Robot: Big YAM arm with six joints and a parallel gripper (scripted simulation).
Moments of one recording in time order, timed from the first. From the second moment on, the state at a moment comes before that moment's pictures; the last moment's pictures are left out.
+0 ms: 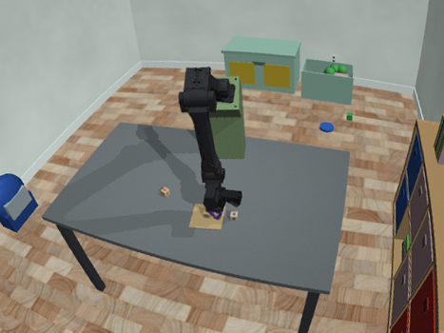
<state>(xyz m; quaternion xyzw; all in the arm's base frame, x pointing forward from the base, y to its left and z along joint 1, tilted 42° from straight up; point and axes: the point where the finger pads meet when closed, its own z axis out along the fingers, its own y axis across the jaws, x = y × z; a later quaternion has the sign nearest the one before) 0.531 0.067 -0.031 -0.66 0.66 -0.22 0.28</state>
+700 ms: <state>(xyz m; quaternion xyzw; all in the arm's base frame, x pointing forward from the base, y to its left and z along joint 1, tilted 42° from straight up) 0.533 0.067 -0.030 -0.66 0.66 -0.22 0.29</state>
